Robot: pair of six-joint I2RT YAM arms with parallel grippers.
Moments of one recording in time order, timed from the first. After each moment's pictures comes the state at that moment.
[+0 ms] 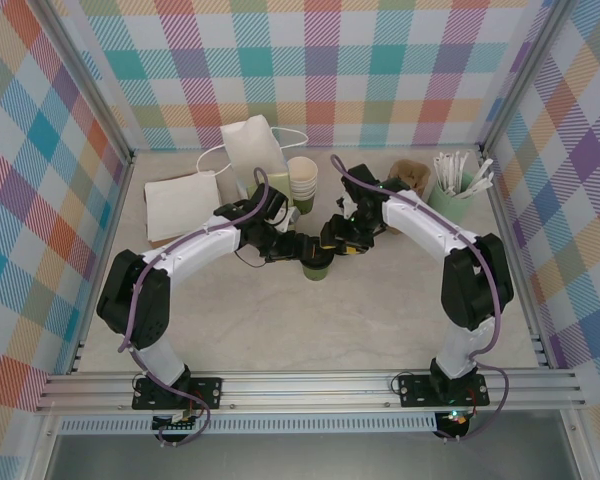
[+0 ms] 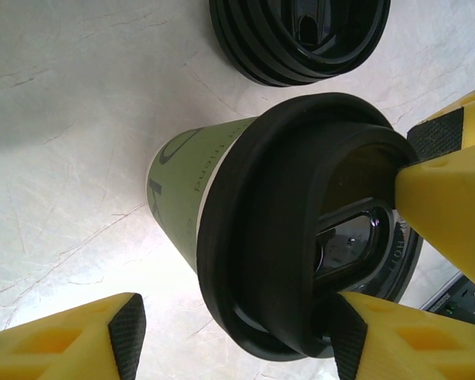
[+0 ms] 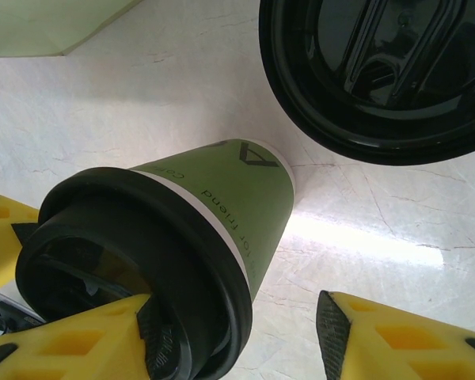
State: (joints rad) left arm -0.58 1.70 1.27 -0.66 0.40 -0.50; right arm 0.51 1.81 1.48 -0.99 -0.36 0.51
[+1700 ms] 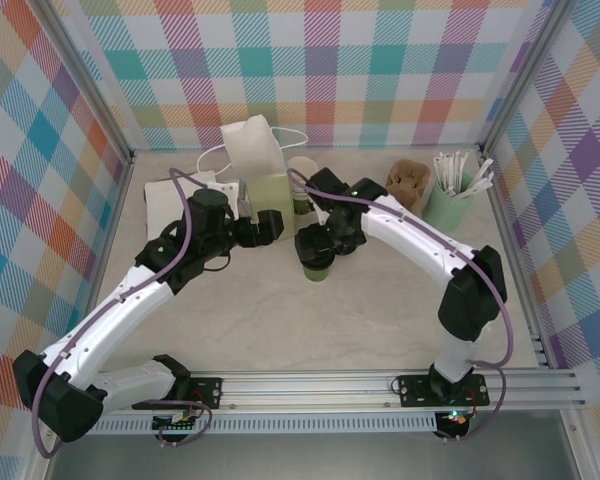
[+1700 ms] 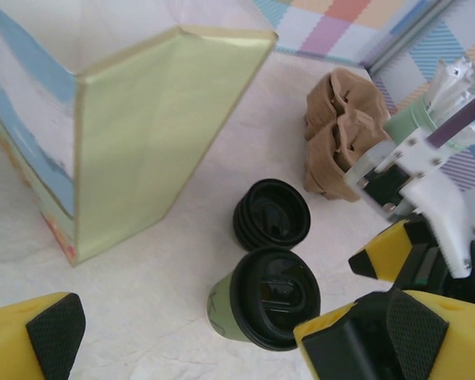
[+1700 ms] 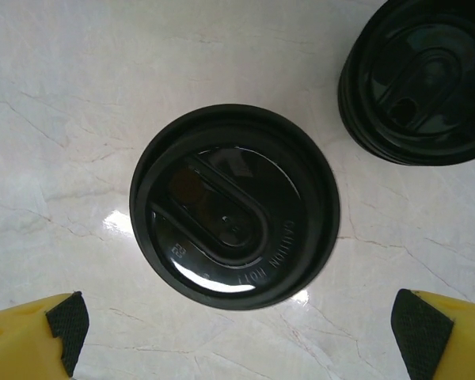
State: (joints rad) left arm -0.57 1.11 1.08 -0.50 -0.01 -0.52; right arm 0.74 1.79 1.67 -1.15 -0.03 0.35
